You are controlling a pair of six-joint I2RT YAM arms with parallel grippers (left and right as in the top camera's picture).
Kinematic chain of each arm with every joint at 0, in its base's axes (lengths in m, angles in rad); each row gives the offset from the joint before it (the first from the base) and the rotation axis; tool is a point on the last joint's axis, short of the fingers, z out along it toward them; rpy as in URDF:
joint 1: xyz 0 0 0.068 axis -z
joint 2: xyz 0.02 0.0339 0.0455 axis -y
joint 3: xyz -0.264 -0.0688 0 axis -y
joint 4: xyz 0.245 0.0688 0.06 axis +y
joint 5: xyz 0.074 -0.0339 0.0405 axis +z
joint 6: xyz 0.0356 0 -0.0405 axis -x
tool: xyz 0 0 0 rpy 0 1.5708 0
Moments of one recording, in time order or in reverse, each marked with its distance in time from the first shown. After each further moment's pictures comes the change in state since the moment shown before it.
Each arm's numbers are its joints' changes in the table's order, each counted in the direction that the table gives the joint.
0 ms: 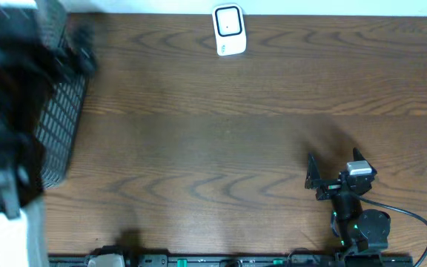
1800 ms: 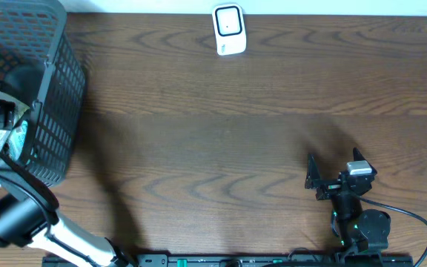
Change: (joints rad) left arm -0.563 -0.709 -0.189 -0.069 0.244 -0.698; right arm 0.000 0.000 0.000 0.001 0.000 0.000
